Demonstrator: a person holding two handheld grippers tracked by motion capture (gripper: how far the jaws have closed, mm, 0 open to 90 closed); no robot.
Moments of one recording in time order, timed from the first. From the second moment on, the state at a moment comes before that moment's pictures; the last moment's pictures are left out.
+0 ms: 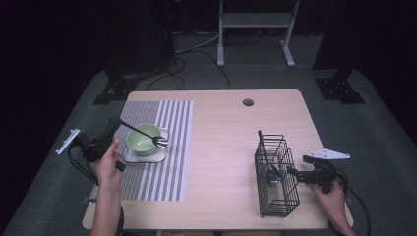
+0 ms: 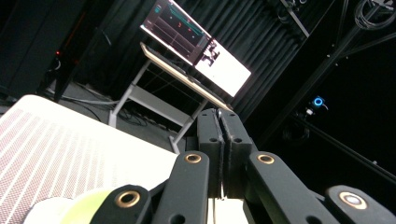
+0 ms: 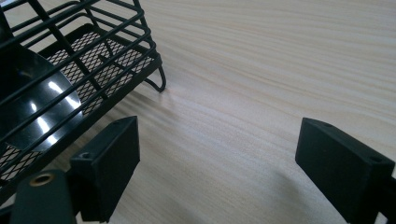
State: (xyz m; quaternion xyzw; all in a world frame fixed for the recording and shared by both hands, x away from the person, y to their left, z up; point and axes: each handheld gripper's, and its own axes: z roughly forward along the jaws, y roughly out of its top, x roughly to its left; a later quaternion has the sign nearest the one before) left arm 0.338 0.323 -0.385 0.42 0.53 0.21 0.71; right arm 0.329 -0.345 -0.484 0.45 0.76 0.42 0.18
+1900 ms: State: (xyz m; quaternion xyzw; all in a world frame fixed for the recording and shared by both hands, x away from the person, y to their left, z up) left arm 0.338 0.364 -0.416 0.35 0.61 0.25 0.67; right arm 0.329 -0.345 -0.484 0.45 0.76 0.42 0.18
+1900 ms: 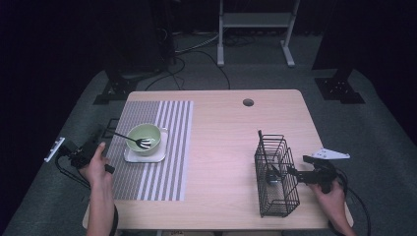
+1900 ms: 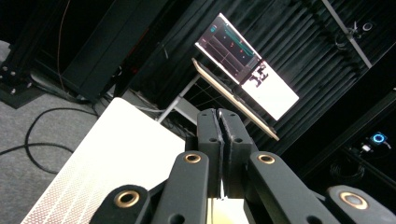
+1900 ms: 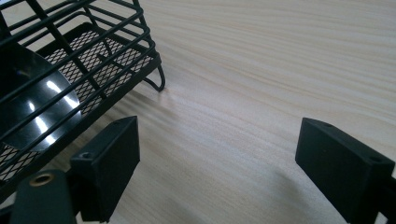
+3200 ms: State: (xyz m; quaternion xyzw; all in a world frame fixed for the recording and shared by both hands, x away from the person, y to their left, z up) left arm 0.339 0.368 -0.434 0.35 0.64 0.24 0.64; right arm 0.328 -0.345 -0.484 0.45 0.76 0.42 0.18
